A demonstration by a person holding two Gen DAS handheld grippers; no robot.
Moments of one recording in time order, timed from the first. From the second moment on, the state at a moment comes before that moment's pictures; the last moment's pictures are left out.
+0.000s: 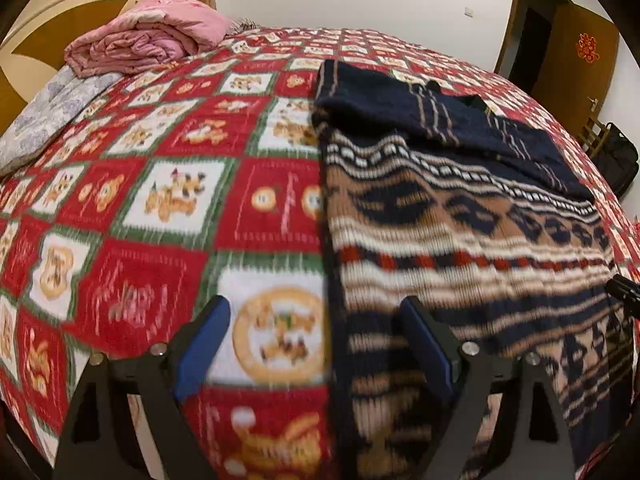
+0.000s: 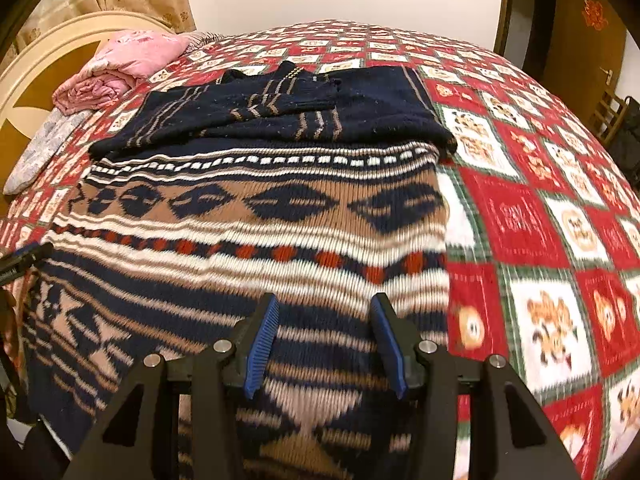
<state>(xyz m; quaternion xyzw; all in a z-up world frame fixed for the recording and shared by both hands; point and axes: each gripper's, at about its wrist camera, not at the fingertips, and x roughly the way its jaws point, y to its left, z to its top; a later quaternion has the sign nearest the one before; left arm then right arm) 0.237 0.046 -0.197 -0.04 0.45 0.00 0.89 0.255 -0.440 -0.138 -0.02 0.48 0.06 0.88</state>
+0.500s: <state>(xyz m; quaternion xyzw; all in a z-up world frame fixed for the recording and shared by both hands) 0.147 0.033 -0.196 -0.09 0.47 -0.05 0.87 0.148 -0.471 -0.129 0.05 0.47 0.07 0.88</state>
